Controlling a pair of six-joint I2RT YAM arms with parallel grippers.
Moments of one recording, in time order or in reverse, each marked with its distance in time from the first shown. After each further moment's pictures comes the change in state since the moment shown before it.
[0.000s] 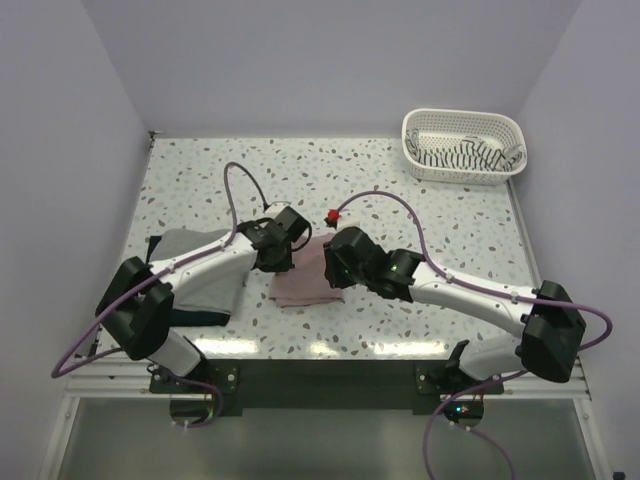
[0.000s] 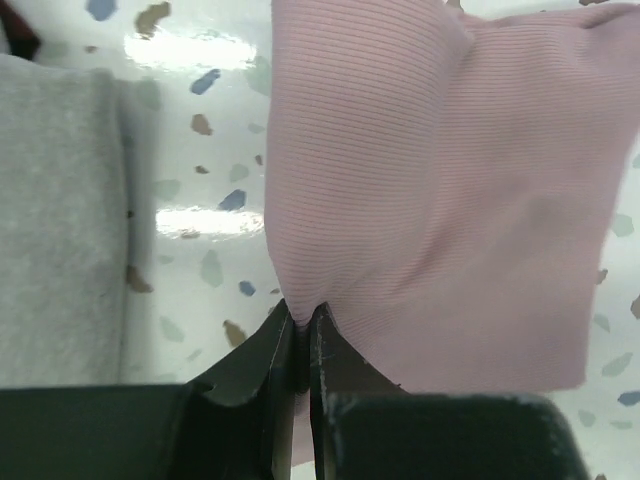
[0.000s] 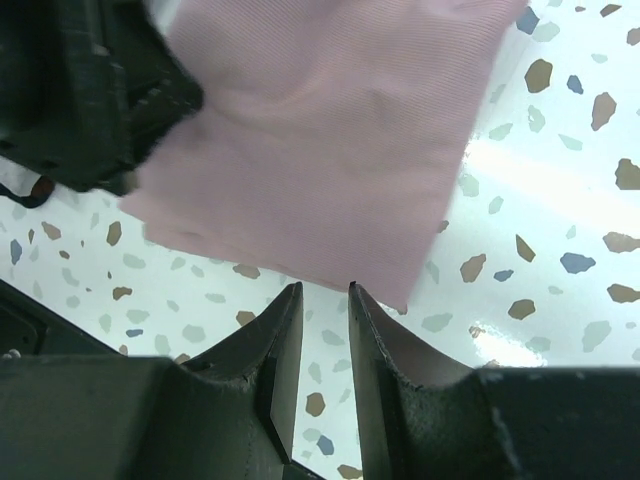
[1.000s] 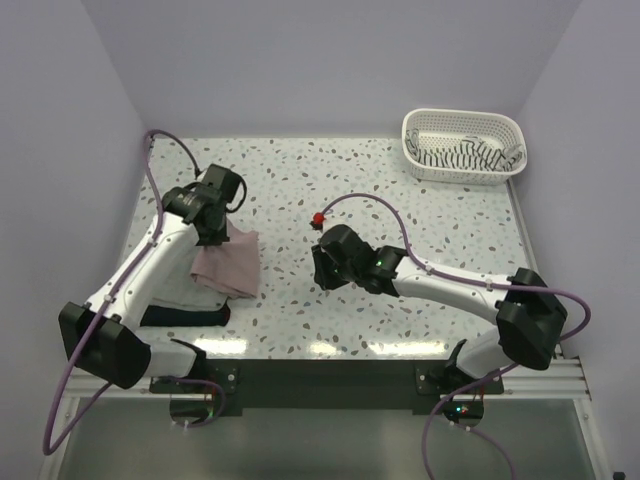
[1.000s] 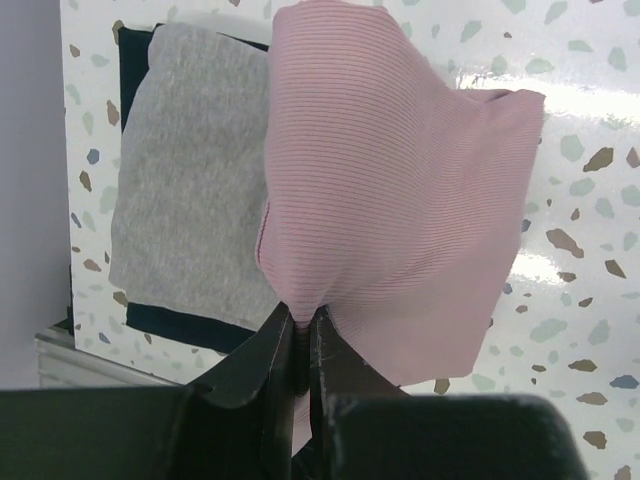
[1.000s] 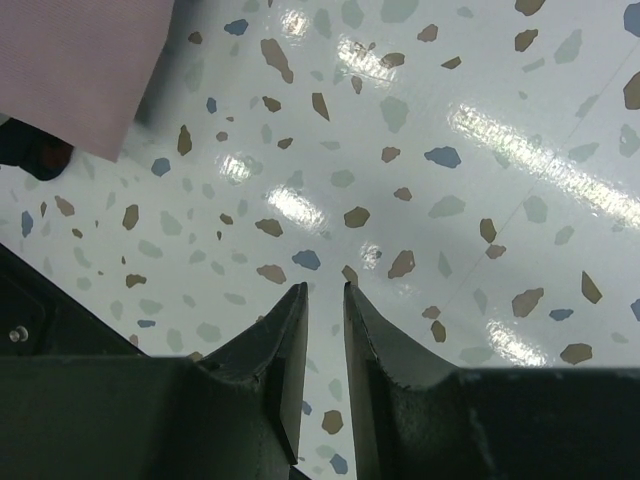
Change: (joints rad) left arm 0.356 -0.219 0.247 -0.478 -0.129 0.323; right arm -0.014 0.114 0.024 0.072 -0.126 -0.047
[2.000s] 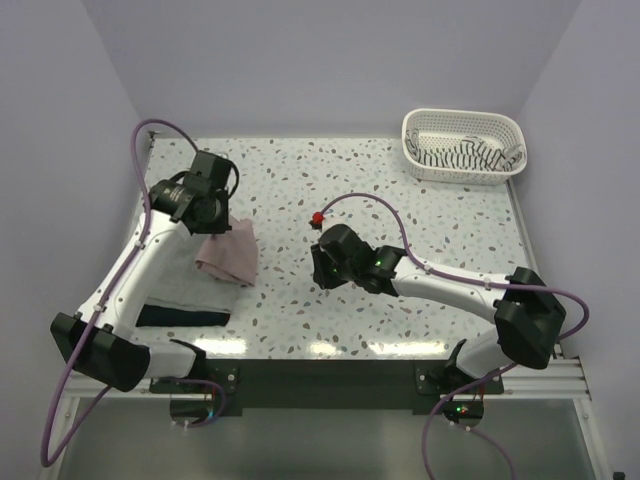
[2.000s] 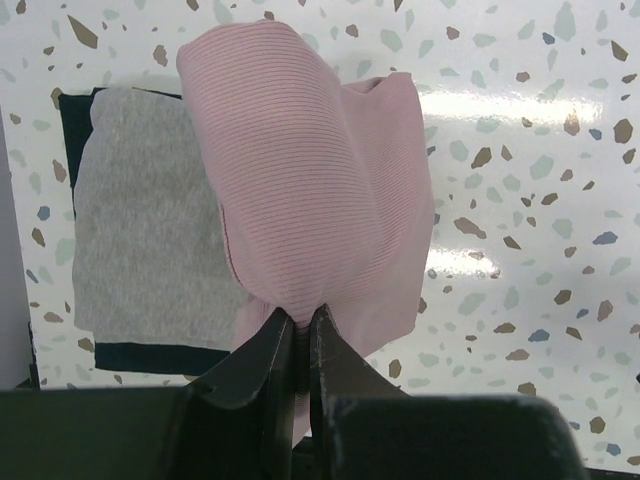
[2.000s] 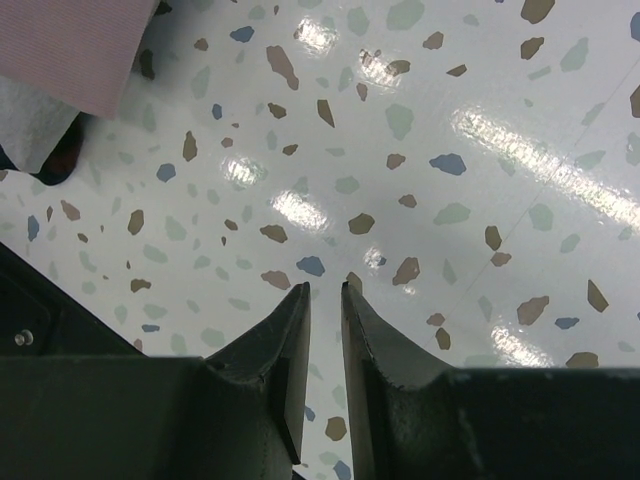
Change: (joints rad) left arm 0.016 -0.019 0.140 0.002 0.177 0.092; right arm -0.002 0.010 0.000 0.021 -0.008 0.001
